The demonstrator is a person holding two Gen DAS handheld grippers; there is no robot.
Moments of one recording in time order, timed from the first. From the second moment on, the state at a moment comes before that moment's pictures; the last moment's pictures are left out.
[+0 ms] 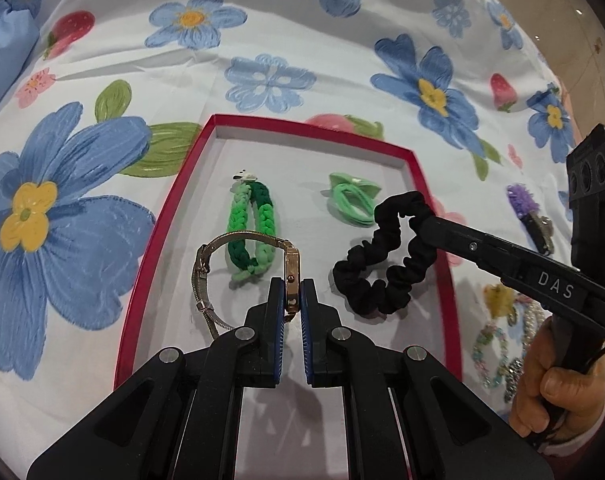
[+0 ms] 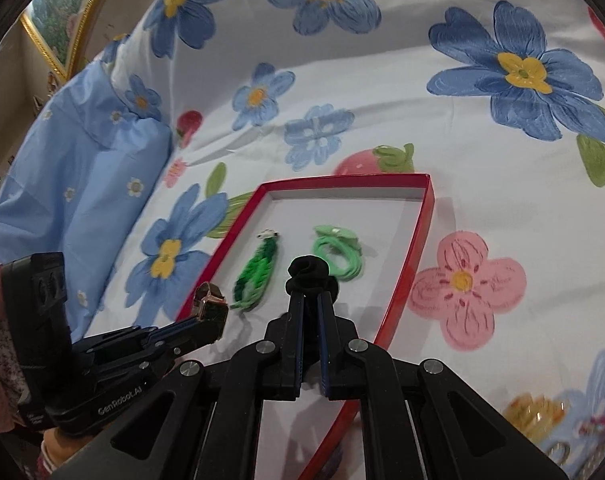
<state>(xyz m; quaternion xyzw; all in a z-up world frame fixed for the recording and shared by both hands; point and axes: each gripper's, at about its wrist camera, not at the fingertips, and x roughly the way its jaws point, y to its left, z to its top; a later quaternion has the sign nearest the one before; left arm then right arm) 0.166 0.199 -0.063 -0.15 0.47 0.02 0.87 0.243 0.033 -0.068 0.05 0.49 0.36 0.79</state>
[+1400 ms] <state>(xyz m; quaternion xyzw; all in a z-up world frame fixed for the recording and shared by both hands) 0.141 0.175 -0.032 -0.15 0.45 0.04 0.88 0.212 -0.025 -0.030 0.05 0.46 0.34 0.82</state>
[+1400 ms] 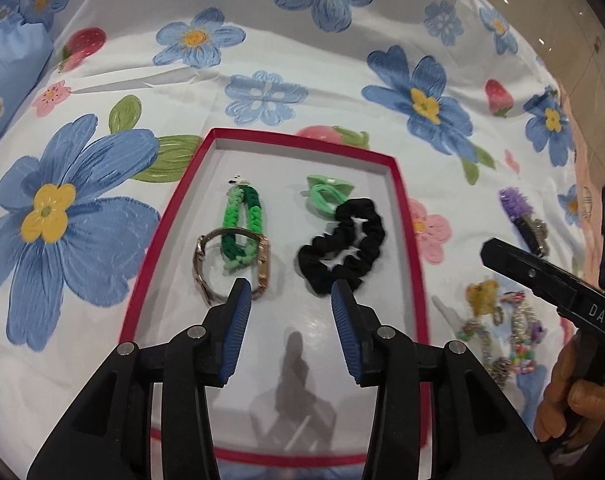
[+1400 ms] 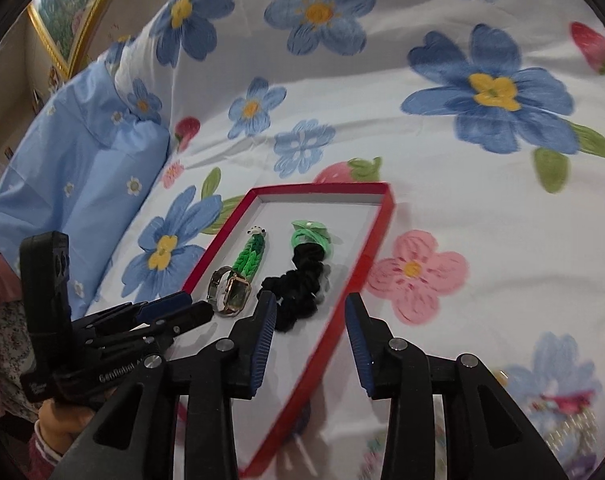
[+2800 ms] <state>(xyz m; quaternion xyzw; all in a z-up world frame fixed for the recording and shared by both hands) 0.100 0.027 -0.032 -0.12 0.48 -0.08 0.86 0.129 -0.250 -0.050 0.09 0.47 0.20 0.85</state>
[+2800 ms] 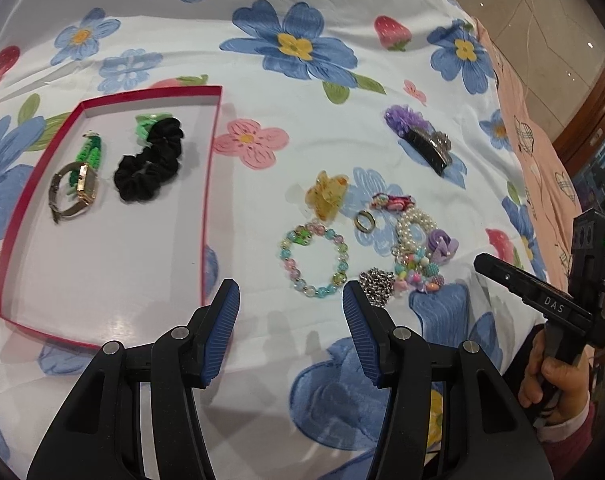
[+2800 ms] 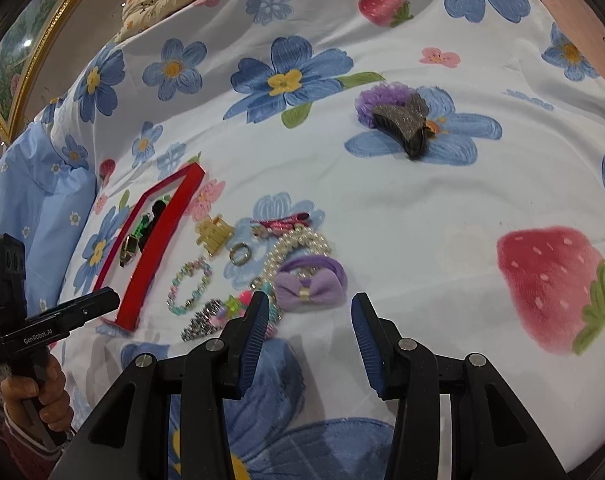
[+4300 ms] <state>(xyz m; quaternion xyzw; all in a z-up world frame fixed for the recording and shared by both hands) 0.126 -0.001 -0.040 -0.09 0.47 -0.12 0.87 0.149 -0.234 -0.045 0.09 0.46 0.21 0.86</state>
